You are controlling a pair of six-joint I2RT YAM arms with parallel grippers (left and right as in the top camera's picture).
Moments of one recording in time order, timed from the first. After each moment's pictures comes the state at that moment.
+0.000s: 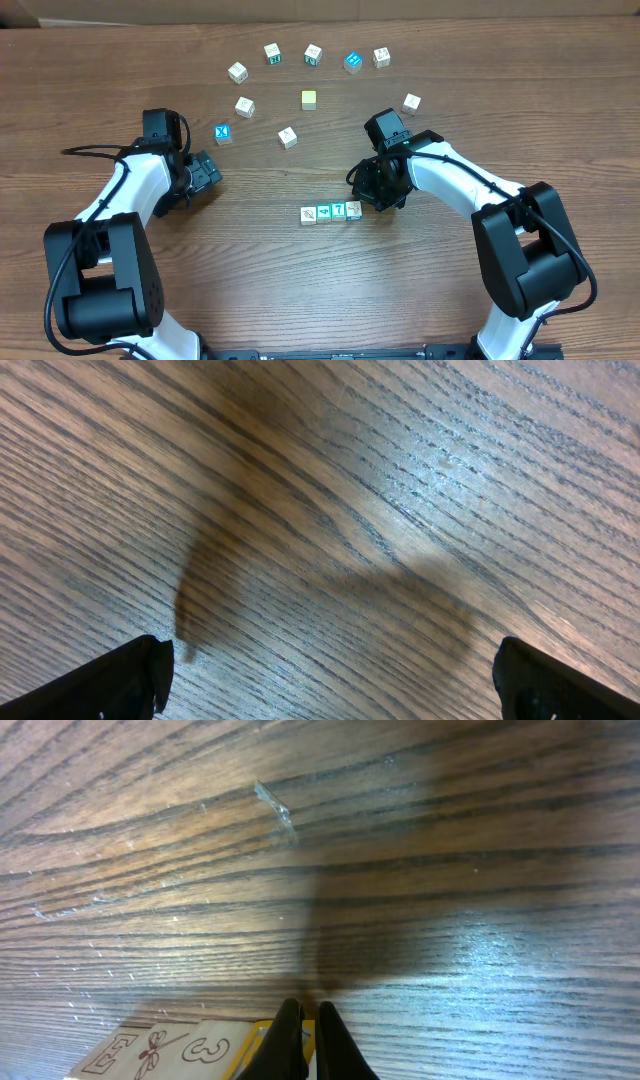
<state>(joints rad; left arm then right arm) 0.11 1.80 1.06 -0.62 -0.08 -0.50 0.43 1.92 1.20 -0.69 -0.28 0.74</state>
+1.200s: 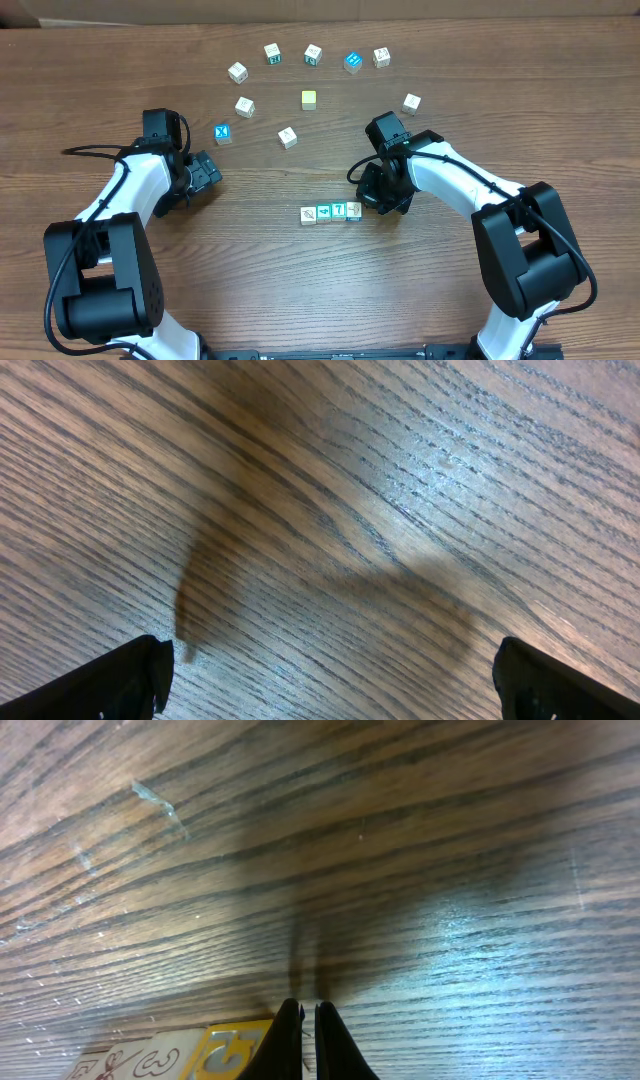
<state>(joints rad) 0.11 1.80 1.06 -0.62 -0.08 -0.50 0.43 1.92 1.20 -0.76 -0.23 0.85</state>
